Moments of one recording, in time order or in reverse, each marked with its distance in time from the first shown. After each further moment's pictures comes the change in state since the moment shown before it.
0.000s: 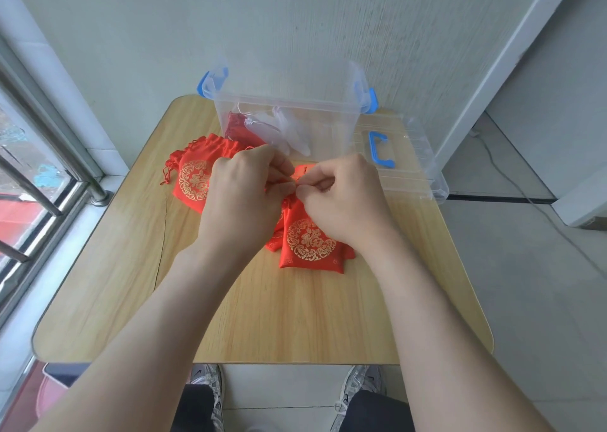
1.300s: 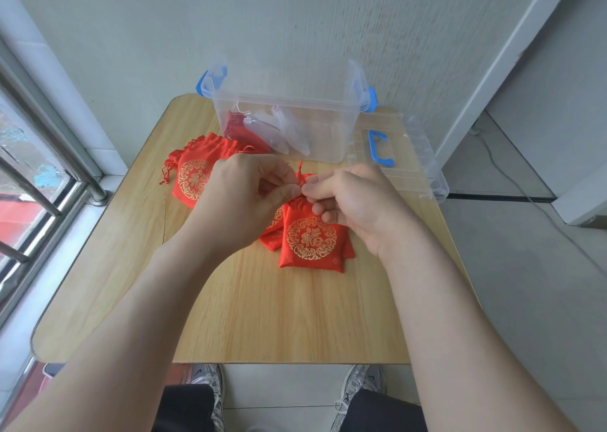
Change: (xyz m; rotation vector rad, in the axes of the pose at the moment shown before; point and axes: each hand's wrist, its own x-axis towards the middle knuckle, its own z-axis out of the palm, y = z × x) left_hand 0.003 -0.011 -0.012 -0.073 -0.224 0.113; right_hand 0.005 0.005 -0.012 0.560 -0.195 0.461
